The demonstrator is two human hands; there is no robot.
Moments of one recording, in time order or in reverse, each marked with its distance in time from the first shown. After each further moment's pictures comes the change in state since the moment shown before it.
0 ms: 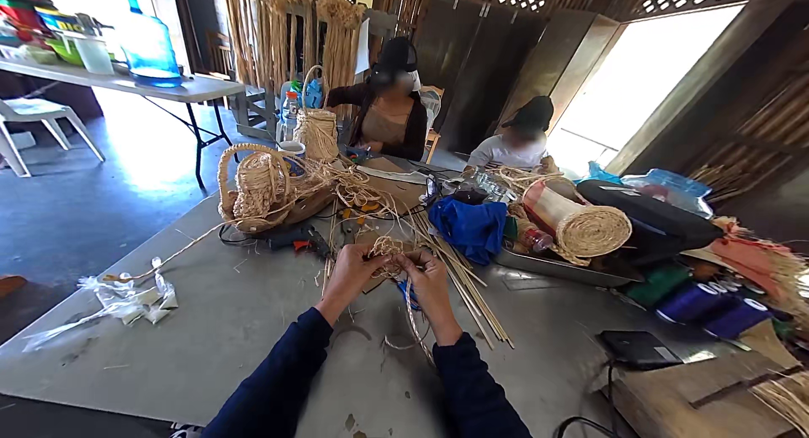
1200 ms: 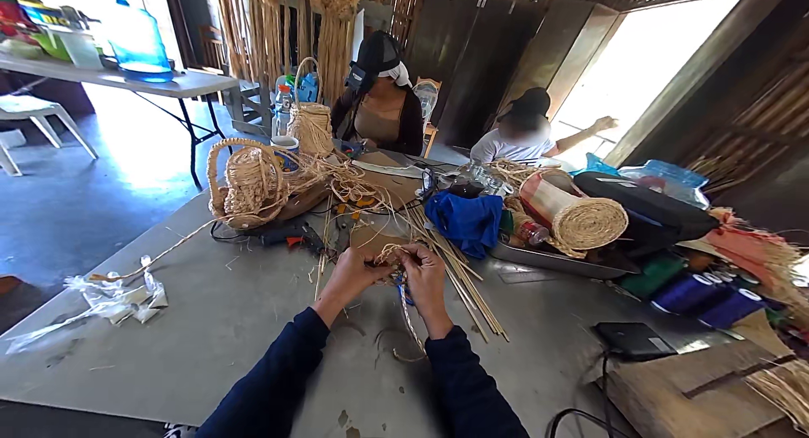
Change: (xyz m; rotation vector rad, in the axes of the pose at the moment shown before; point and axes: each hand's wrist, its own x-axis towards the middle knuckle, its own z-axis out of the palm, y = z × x) left_hand -0.004 -0.002 0.006 0.136 -0.155 -0.037; right_hand 0.000 0.009 0.002 -0.101 0.108 -0.177
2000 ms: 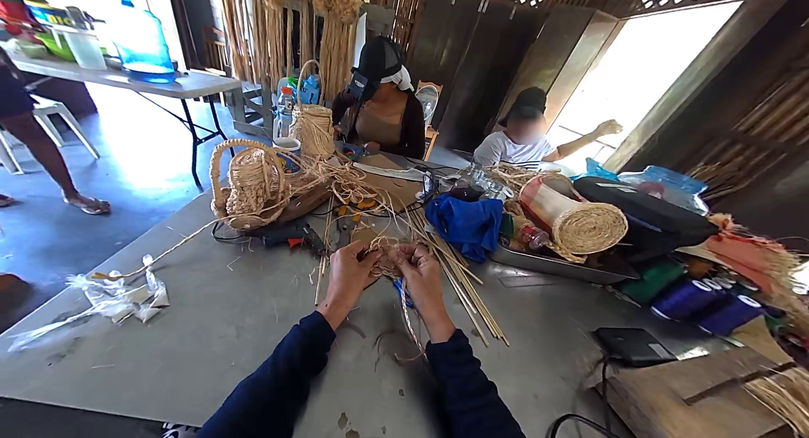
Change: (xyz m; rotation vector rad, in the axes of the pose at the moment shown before) left_hand -0.004 0.006 0.010 -0.083 0.350 0.032; right_hand 0.002 -0.011 0.000 0.140 -0.120 0.274
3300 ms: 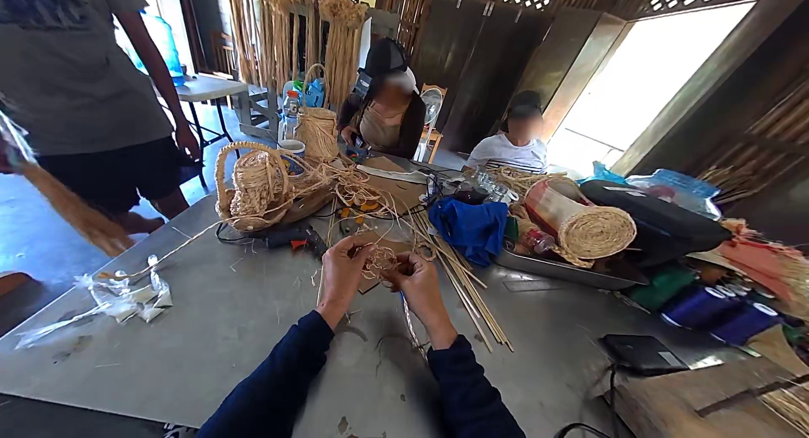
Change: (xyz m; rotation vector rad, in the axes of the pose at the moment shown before) left_hand 0.007 -0.018 0.000 -0.129 0.211 0.184; right_hand -0.004 -0.011 0.000 -0.128 -0.139 0.126
